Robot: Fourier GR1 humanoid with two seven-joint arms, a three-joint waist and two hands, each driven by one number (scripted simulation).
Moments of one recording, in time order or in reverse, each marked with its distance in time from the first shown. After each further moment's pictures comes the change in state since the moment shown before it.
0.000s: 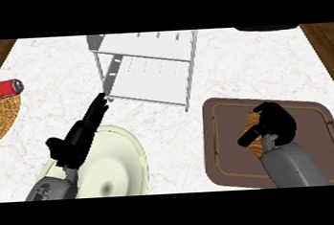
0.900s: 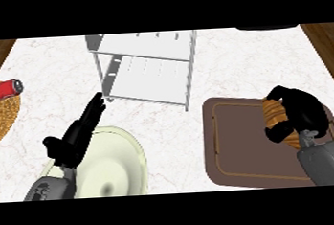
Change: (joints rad) left arm 0.001 -0.023 0.054 0.012 -0.036 -0.042 0.000; right arm 0.024 -0.210 -0.034 -0.083 -0.028 0.095 -0.530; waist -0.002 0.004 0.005
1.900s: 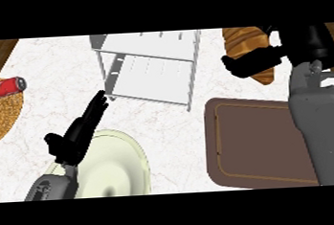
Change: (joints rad) left arm -0.012 -0.022 0.021 -0.008 -0.018 -0.030 0.026; right arm -0.516 0.163 -0.138 -0.203 -0.220 0.090 0.172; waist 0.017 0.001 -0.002
